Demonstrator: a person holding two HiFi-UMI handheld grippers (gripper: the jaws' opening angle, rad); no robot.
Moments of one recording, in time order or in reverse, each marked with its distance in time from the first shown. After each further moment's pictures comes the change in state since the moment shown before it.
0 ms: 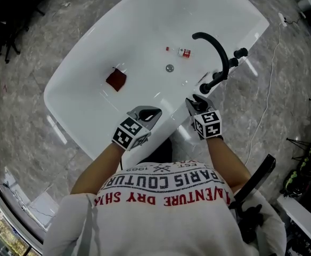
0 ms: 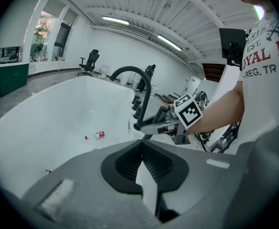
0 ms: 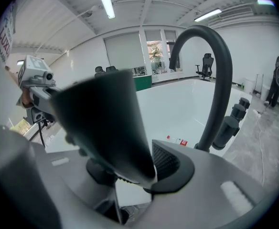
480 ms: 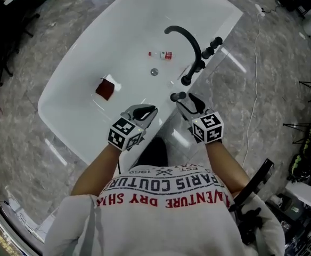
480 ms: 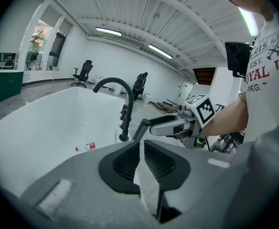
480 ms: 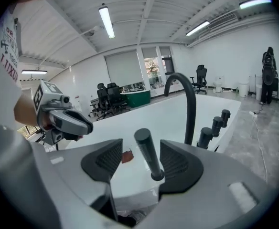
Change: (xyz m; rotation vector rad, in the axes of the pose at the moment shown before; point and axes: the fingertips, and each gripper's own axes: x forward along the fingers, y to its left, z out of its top) left arm 0.003 -0.054 0.024 0.050 -0.114 -0.052; right arm -0.096 0.020 0.023 0.051 -0.183 0.007
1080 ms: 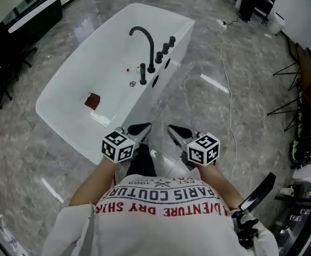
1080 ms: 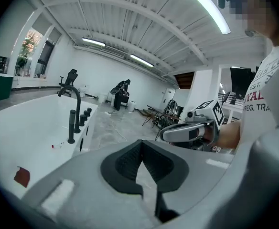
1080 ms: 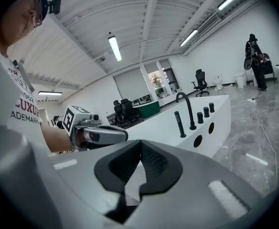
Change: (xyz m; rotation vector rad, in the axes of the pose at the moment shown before) left arm -0.060 -0.271 -0.070 0.084 -0.114 -0.121; right arm -0.276 0.159 -0.102 0.129 -0.169 0.124
